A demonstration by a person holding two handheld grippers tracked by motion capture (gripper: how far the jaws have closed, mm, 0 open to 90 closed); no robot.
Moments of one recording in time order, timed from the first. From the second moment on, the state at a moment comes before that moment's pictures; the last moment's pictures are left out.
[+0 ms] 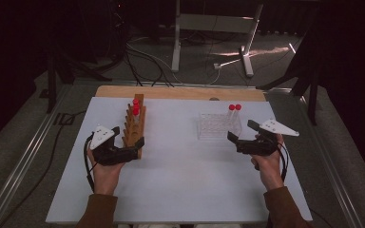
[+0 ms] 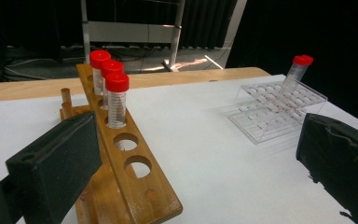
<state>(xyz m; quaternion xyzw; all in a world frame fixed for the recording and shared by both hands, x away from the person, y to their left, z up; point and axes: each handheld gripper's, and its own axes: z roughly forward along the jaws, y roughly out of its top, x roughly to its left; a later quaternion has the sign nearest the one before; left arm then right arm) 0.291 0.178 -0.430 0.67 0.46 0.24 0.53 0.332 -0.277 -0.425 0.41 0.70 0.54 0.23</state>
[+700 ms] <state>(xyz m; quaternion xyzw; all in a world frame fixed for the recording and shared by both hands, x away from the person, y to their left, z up) 0.287 0.180 -0.432 0.65 0.47 0.25 0.53 0.381 -0.293 -0.423 0.46 0.68 0.50 0.26</state>
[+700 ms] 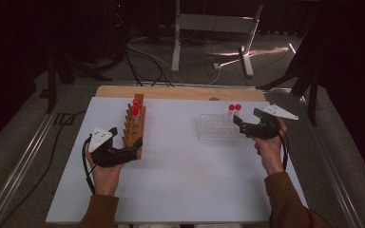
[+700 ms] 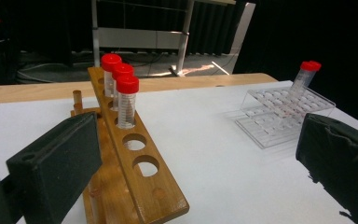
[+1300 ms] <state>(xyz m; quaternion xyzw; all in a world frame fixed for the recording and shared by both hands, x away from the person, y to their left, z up) 0.284 0.183 -0.432 0.64 0.48 0.28 0.53 0.410 -0.293 -0.441 0.49 0.68 0.47 0.28</state>
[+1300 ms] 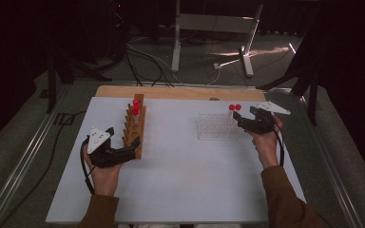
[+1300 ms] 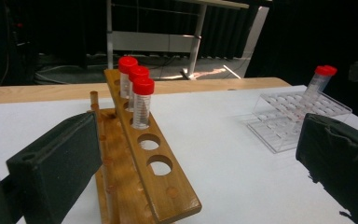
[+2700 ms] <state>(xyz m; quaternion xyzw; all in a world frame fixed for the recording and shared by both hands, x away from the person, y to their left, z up) 0.281 0.189 -0.432 0.63 0.49 0.27 0.54 0.431 -0.282 -0.462 0.50 0.68 0.45 0.30</state>
